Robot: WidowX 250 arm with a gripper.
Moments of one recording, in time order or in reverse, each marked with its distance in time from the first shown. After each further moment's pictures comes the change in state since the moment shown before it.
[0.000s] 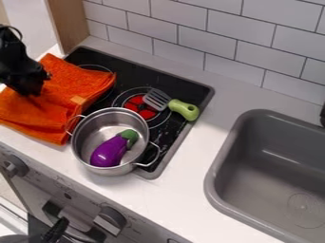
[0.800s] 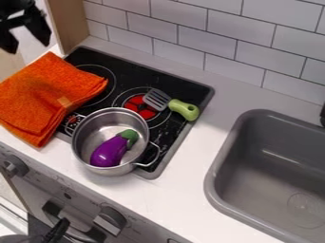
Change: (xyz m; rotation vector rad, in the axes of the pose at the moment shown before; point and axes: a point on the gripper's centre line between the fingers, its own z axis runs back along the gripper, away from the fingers) arm 0.049 -0.015 0.056 -0.130 0.022 0.172
